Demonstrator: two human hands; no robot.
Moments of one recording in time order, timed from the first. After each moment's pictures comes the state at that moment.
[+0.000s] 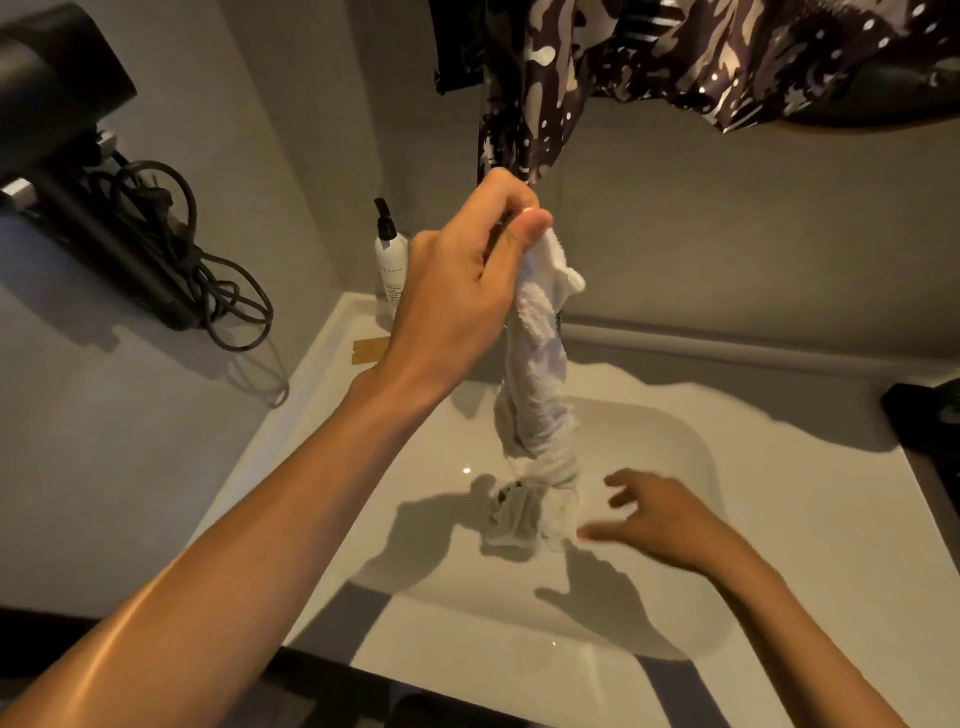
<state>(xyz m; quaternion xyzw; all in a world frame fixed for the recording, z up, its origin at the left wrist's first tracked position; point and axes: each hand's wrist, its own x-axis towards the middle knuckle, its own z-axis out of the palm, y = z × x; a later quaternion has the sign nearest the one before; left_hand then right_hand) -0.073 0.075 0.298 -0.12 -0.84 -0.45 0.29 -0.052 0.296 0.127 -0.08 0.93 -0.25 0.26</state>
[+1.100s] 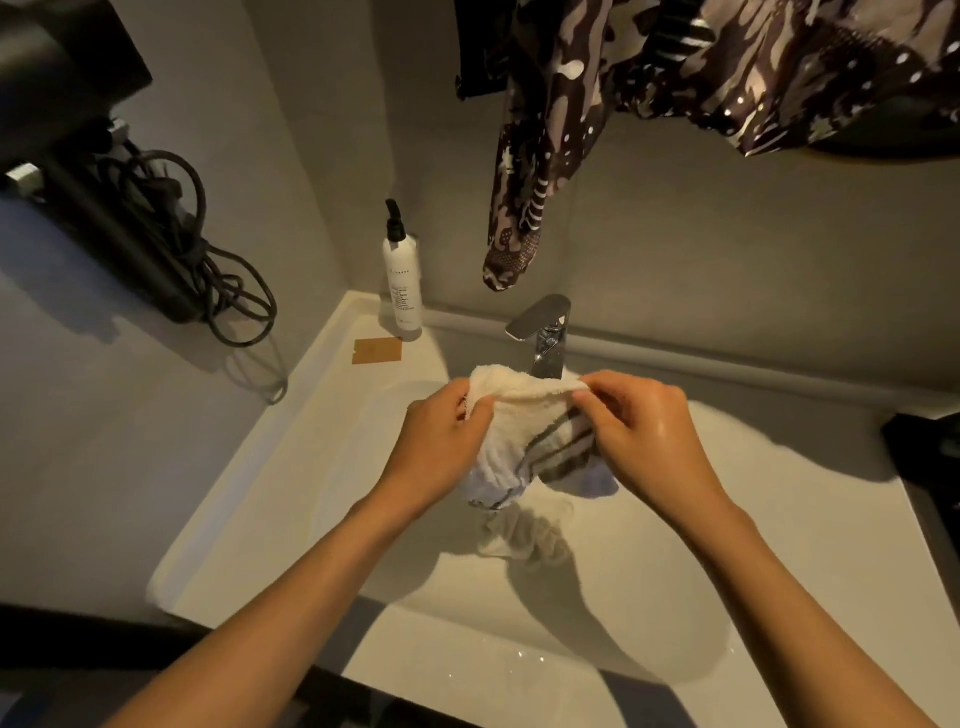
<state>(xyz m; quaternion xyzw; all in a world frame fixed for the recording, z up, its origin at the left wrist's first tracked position) -0.044 0.049 0.178 0.10 -0.89 -0.45 0.07 -0.087 0.251 0.195 -0.19 0.90 -0.39 -0.05</state>
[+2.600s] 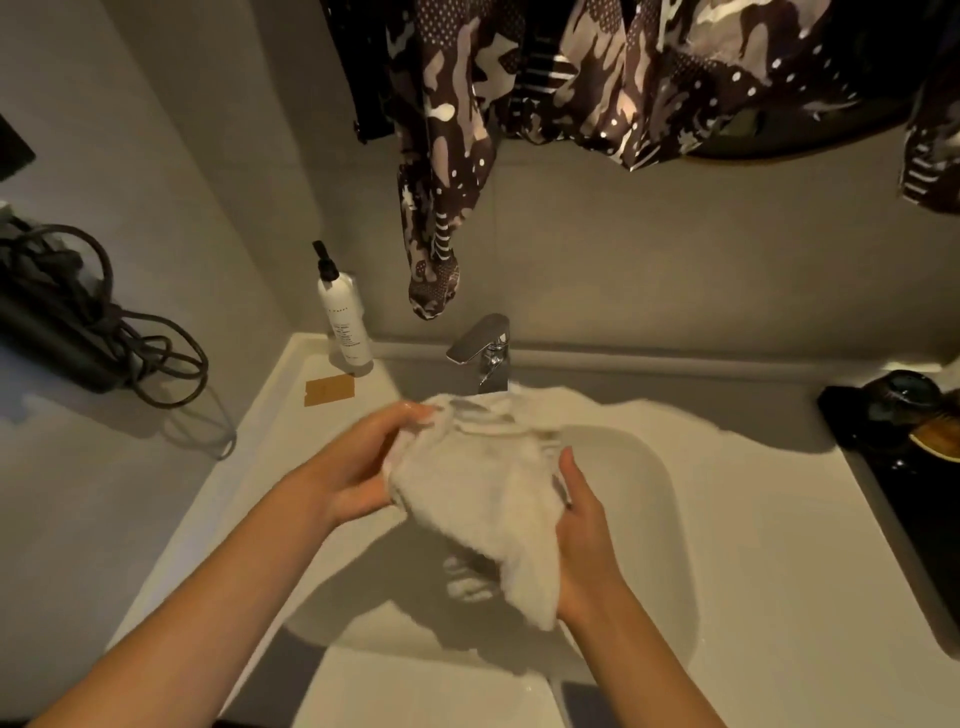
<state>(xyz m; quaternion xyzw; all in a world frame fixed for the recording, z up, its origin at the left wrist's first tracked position) -0.074 0.035 0.198 0.19 -0.45 -0.84 -0.24 -0.040 0.241 0.131 0.20 0.24 -0.89 0.34</state>
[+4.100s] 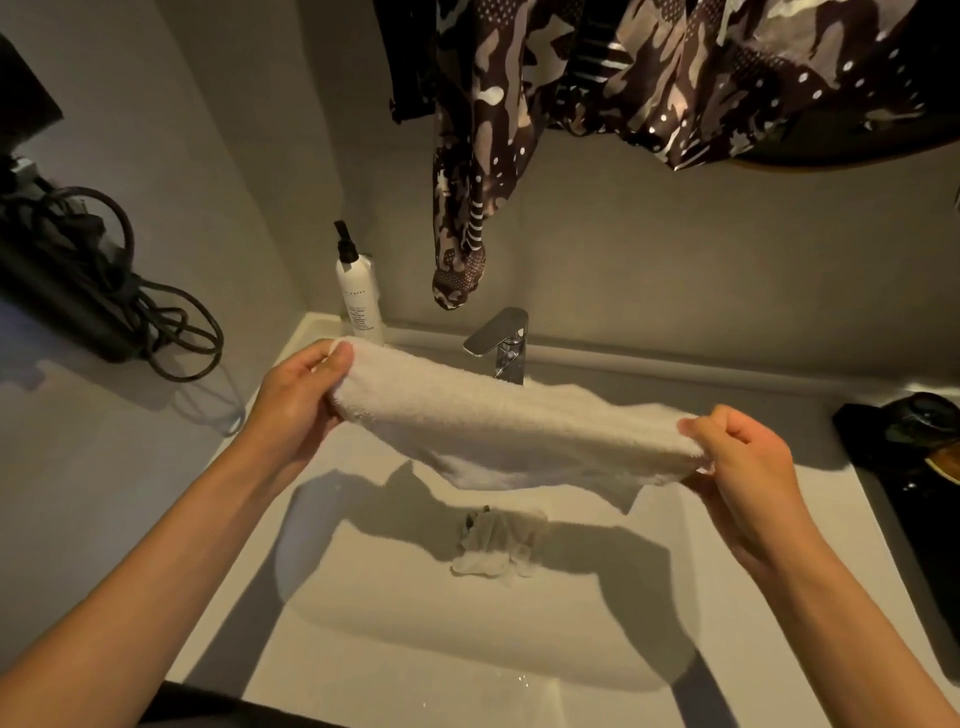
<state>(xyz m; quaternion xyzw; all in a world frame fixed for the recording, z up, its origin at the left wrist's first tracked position) -0.079 -0.030 0.200 0.15 -0.64 -0.75 0.06 -0.088 0.343 0.186 0.13 0.64 -0.75 0.02</state>
